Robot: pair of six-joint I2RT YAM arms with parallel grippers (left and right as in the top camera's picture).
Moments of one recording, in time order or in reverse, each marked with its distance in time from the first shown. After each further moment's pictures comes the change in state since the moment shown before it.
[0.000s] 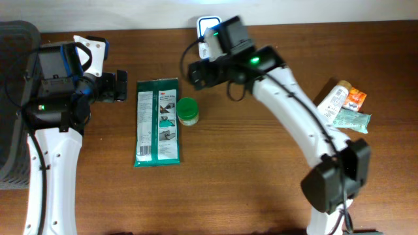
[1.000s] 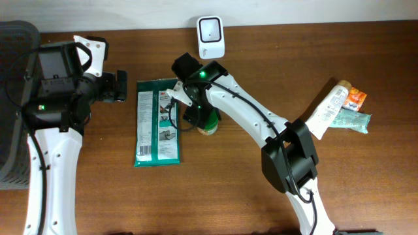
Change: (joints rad) left arm 0.000 0.000 0.000 0.000 0.000 0.000; right arm 0.141 0.297 0.156 -0.349 0.189 -0.588
